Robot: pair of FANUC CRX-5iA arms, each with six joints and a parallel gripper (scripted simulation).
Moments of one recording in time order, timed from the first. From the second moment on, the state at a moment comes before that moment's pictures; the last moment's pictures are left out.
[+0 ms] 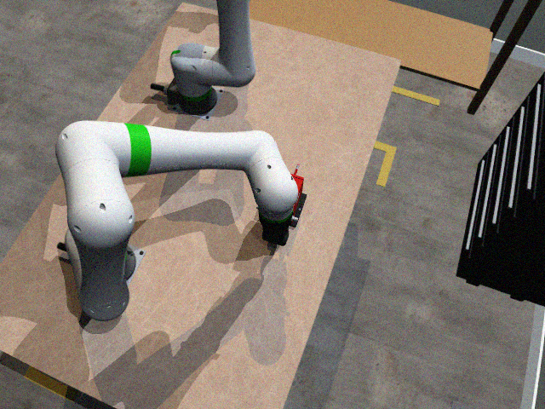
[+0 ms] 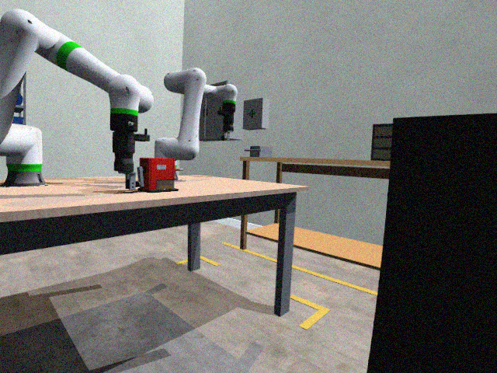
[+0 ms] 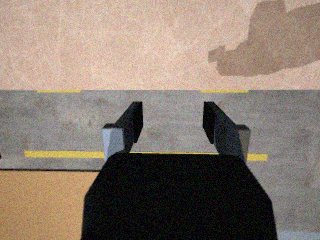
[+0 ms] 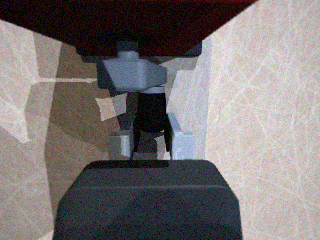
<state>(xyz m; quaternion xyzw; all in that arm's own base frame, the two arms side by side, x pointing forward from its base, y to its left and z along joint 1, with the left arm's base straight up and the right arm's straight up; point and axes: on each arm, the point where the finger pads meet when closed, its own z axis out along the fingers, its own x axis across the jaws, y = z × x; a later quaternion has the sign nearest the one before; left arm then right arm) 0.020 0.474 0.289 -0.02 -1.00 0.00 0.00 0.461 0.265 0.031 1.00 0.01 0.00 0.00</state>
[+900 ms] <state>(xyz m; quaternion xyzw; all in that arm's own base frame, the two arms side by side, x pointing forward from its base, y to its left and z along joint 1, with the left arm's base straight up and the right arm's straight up) 0.020 0.474 0.289 -0.02 -1.00 0.00 0.00 0.428 0.265 0.035 1.00 0.01 0.00 0.00</state>
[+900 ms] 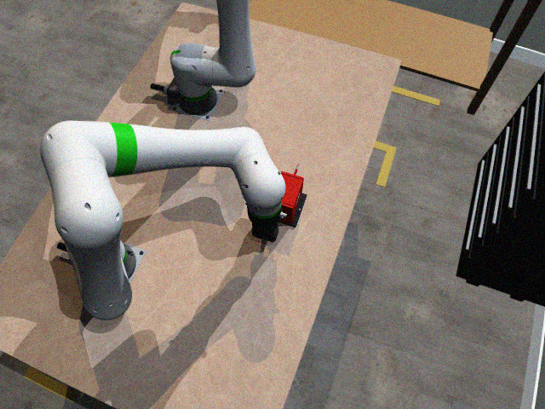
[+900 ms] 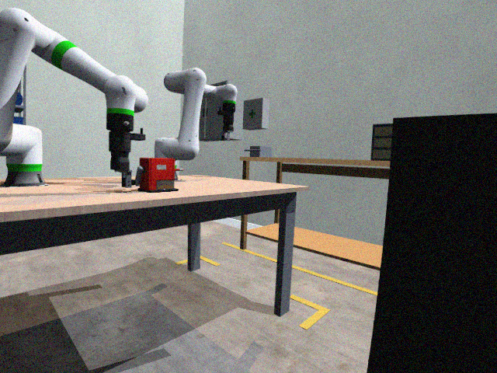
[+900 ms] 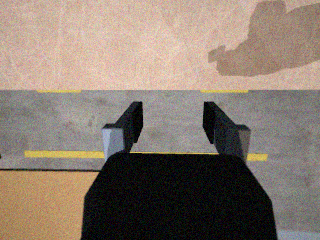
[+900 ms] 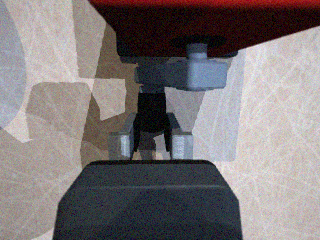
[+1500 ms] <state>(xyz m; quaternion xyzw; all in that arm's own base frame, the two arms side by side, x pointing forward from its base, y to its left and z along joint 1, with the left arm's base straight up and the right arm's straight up) 0.020 0.474 0.289 -0.02 -1.00 0.00 0.00 0.411 0.264 0.047 1.00 0.01 0.00 0.00</state>
